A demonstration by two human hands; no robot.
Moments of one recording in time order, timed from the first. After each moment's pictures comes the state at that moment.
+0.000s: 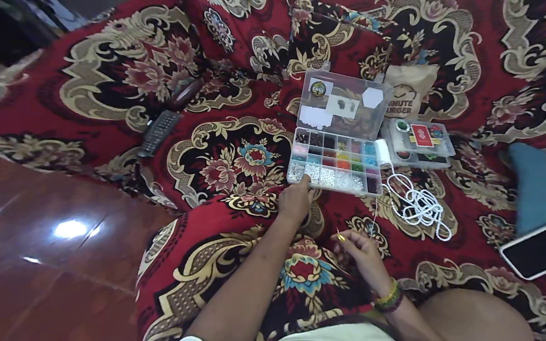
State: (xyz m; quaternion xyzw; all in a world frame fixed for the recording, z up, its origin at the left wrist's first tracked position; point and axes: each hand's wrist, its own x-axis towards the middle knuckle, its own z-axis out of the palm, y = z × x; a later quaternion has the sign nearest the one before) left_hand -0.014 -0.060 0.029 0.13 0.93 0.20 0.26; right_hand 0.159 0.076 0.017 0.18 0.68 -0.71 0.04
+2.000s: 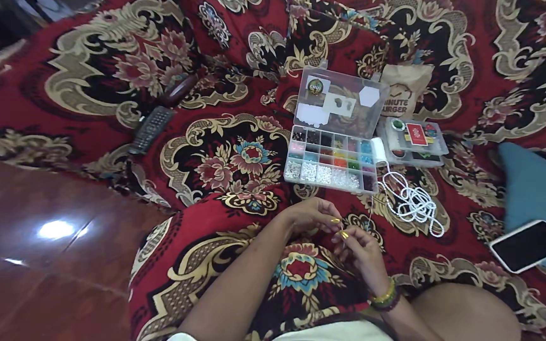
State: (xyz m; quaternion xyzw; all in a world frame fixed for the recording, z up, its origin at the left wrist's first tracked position) left_hand 0.001 -0.064 0.005 0.20 0.50 0.61 0.58; right_hand 0.163 0.071 0.019 0.17 0.65 -0.74 -0.05
